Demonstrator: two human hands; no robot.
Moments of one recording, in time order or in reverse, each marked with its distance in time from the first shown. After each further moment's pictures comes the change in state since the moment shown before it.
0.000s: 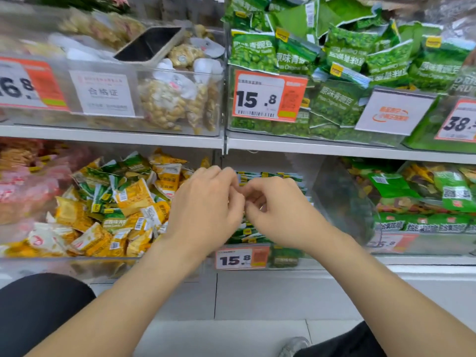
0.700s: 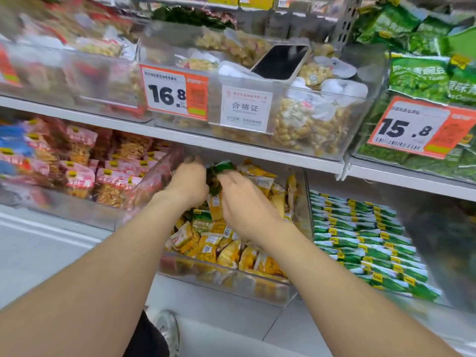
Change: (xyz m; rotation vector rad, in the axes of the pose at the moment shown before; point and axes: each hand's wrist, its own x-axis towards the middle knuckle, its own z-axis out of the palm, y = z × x) left_hand 0.028 -0.252 -0.036 0.266 -0.365 -0.554; right_hand 0.127 -0.130 0.151 -0.240 -0.042 -0.408
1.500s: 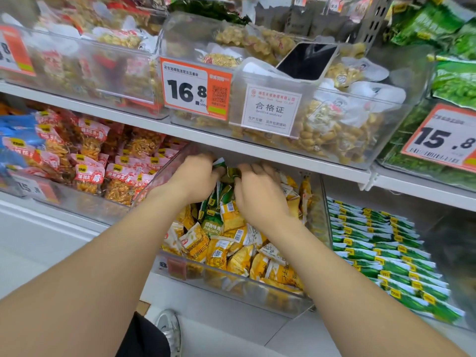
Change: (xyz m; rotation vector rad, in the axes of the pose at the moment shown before) left_hand -0.006 -0.008 -0.022 -0.230 0.063 0.130; right_hand 0.027 0.014 0.018 -0.112 0.219 0.151
